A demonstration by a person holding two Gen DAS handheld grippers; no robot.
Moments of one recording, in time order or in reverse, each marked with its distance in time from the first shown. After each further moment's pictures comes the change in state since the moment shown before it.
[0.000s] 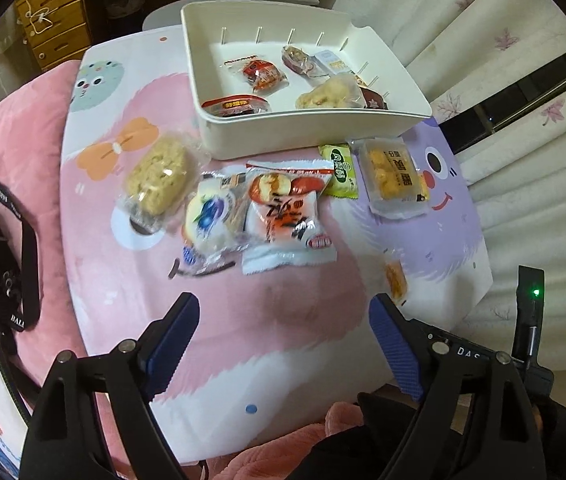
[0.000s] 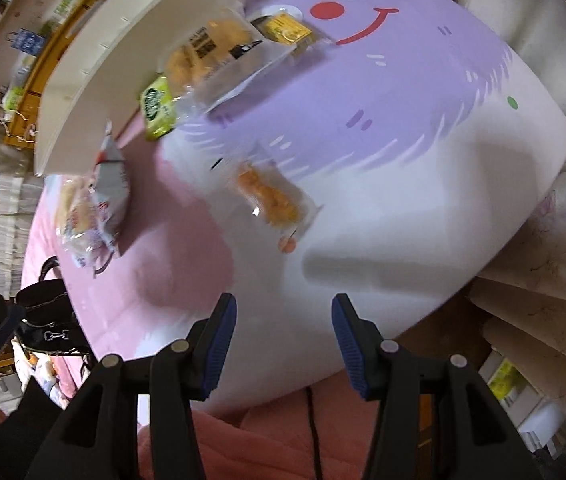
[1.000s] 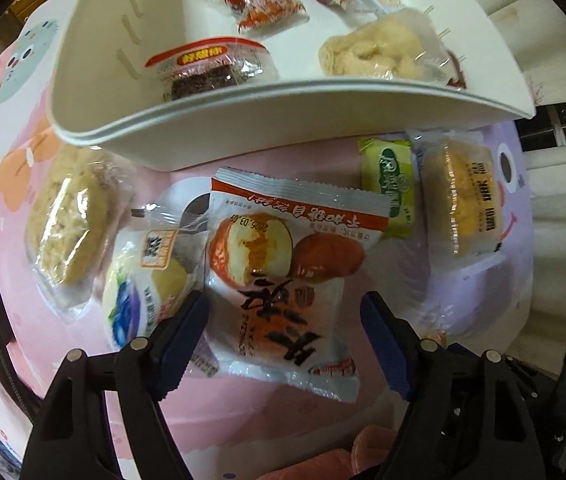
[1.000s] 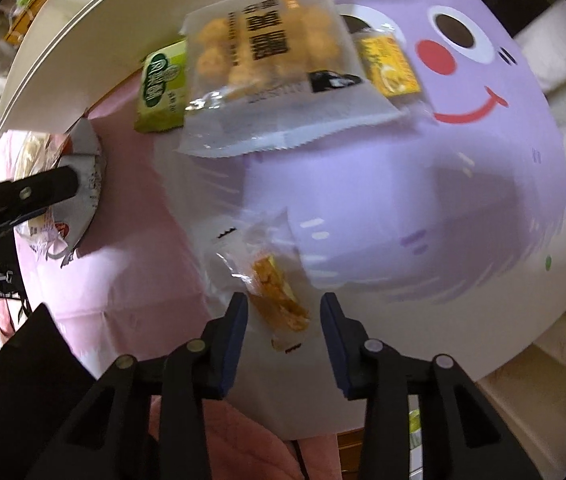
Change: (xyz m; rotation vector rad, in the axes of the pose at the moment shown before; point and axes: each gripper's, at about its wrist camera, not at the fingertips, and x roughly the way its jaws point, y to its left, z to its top) left arm 0.140 -0.008 0.079 -0.065 0.234 0.081; right arm 0.038 0.057 0.069 -0.338 0.135 -0.173
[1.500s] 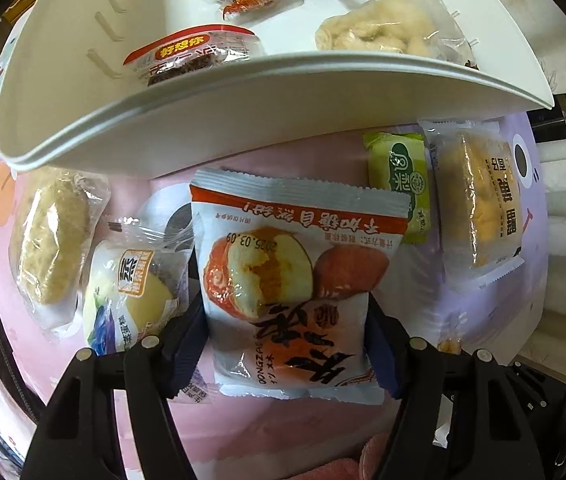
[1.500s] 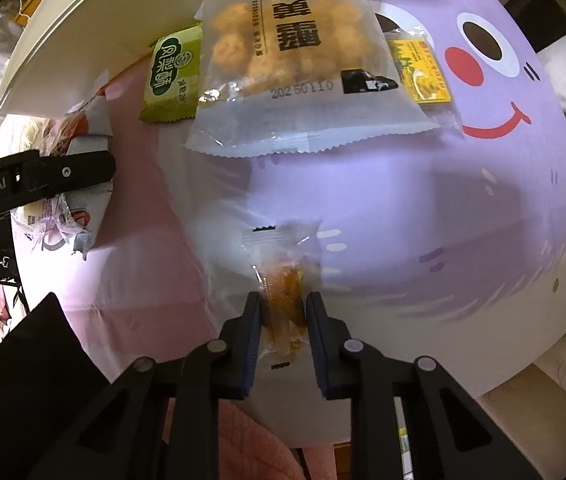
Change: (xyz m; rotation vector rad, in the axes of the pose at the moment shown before) left arm 0.024 -0.014 0.013 0.022 0.022 0.022; right arm 0.020 0.022 0.007 -0.047 0.015 -0.008
